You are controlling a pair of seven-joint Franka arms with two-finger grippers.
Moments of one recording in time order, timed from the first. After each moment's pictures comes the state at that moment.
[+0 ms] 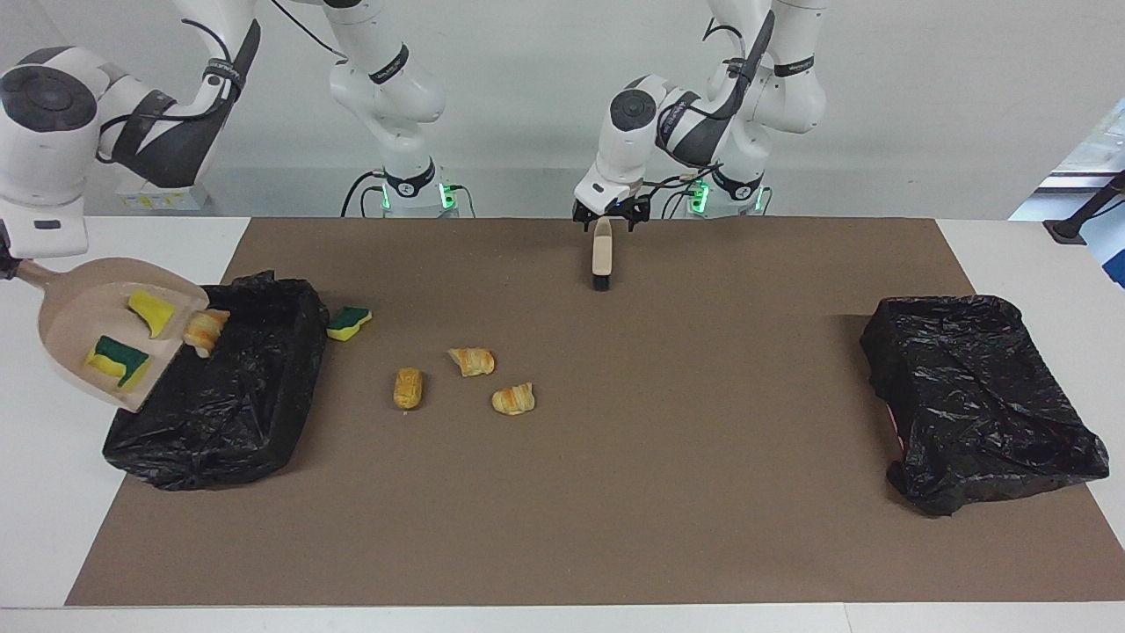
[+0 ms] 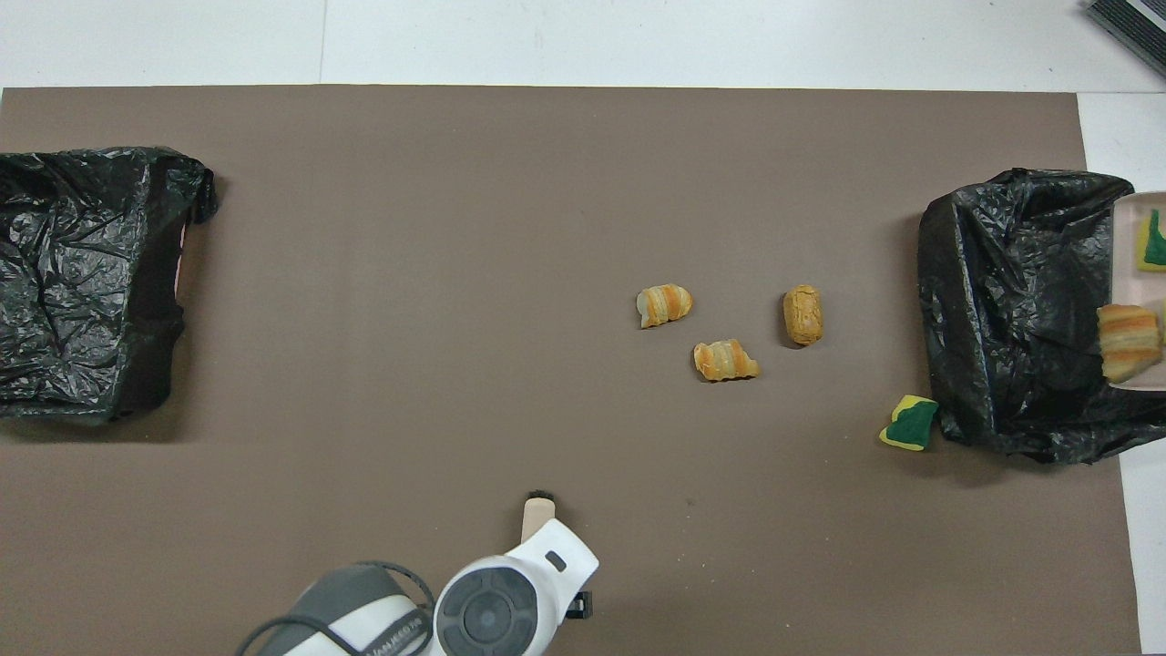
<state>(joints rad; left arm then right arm) -0.45 -0.03 -0.26 -2.20 -0.06 2.05 -0.55 -0.31 0.10 -0.06 -1.74 -0.93 2.07 -1.45</state>
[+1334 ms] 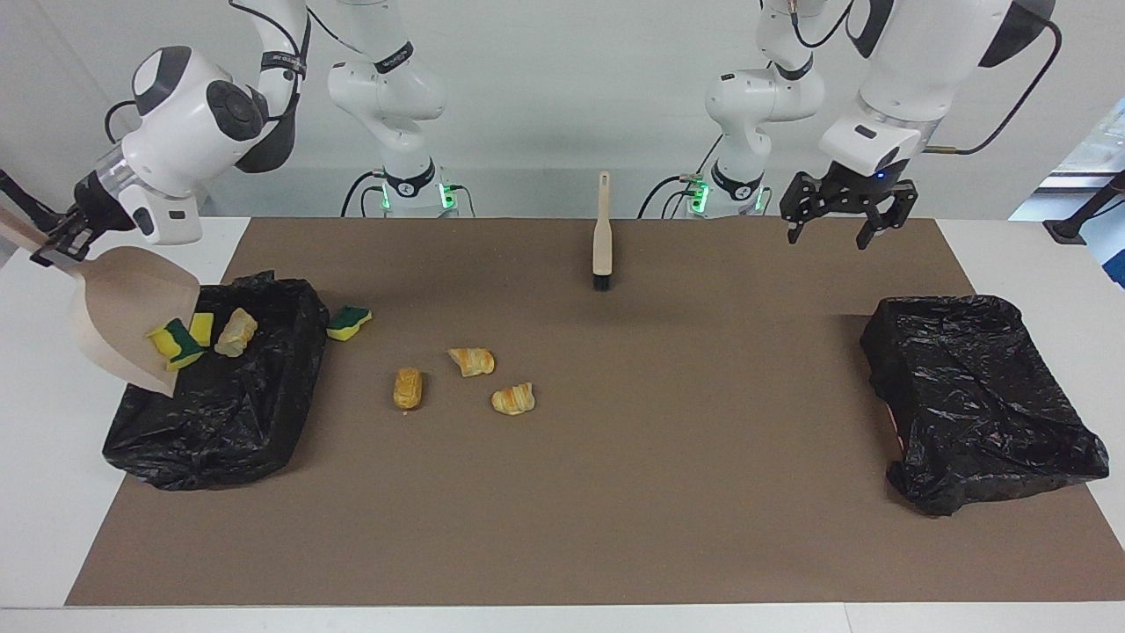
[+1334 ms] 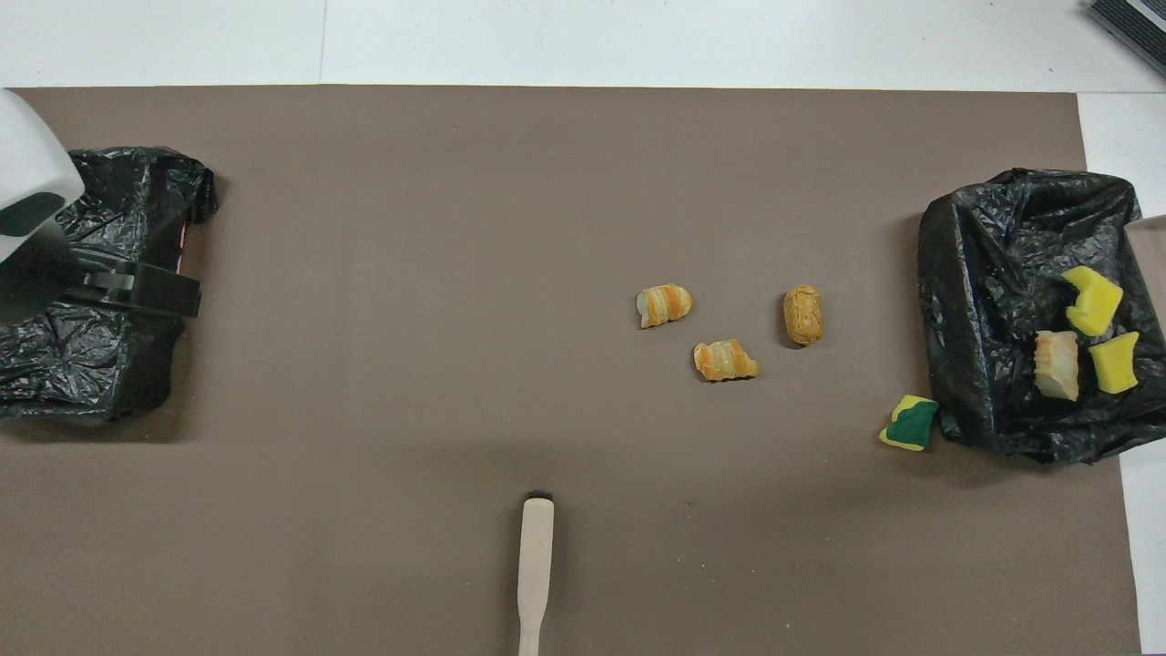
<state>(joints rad) 0.07 -0.02 -0.24 -1.48 0.01 1.51 0.02 -0.19 -0.12 -0.05 -1.96 -1.18 2.09 -1.43</state>
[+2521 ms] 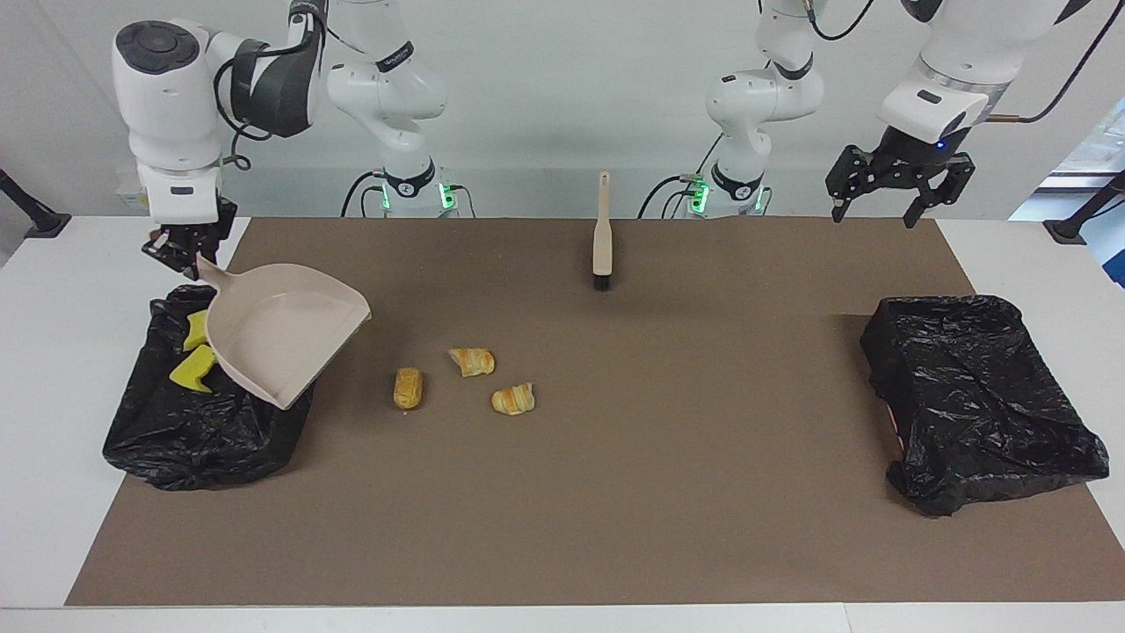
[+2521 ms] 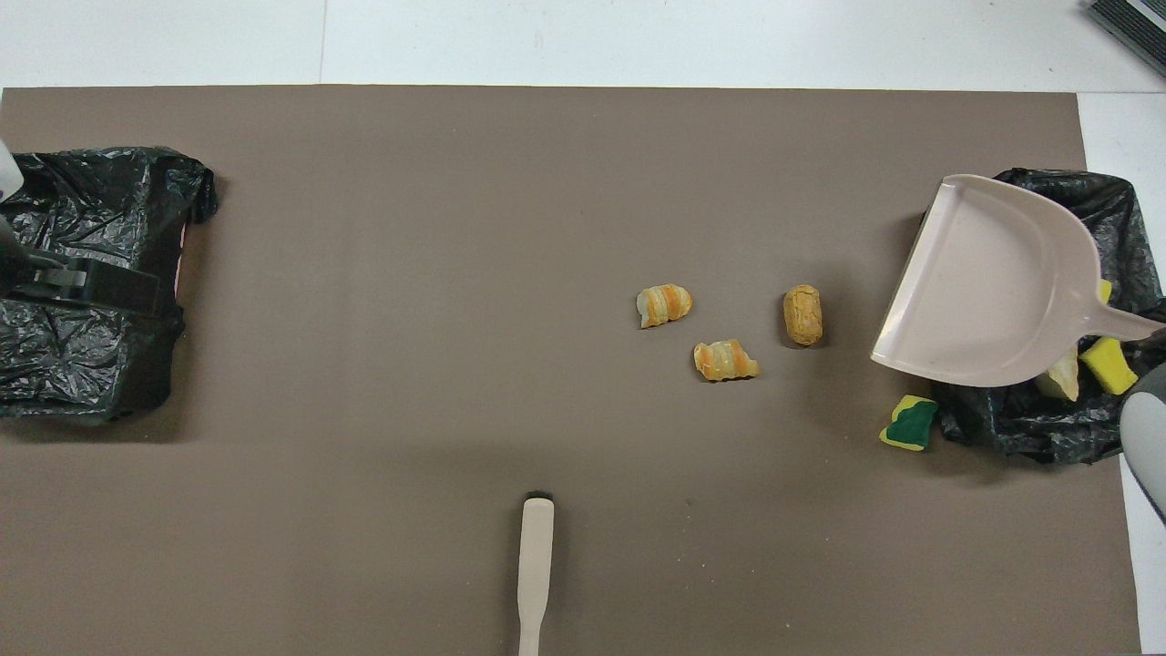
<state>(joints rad) 0.09 -0.02 -0.23 -1.47 0.01 1.50 0.04 -0.08 -0.10 -0.03 -1.92 -0.32 1.86 -1.10</state>
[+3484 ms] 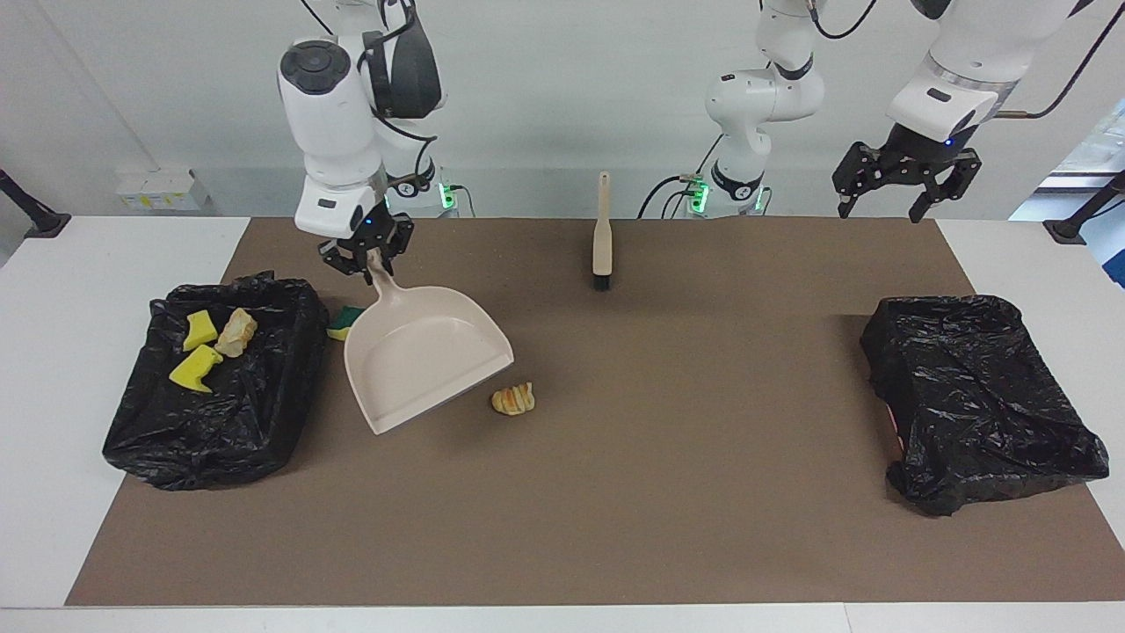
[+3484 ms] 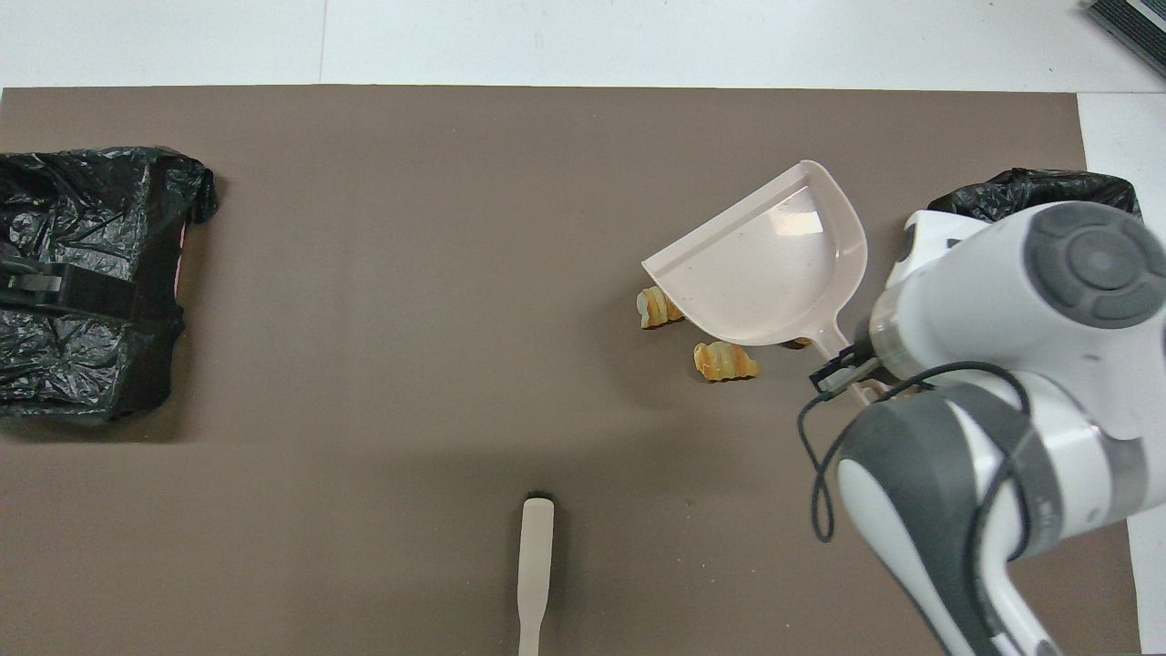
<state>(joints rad) 0.00 -0.02 -0.11 -1.47 0.01 1.47 0.04 0.31 -0.03 -0.02 -1.91 -0.05 1.82 -0.17</state>
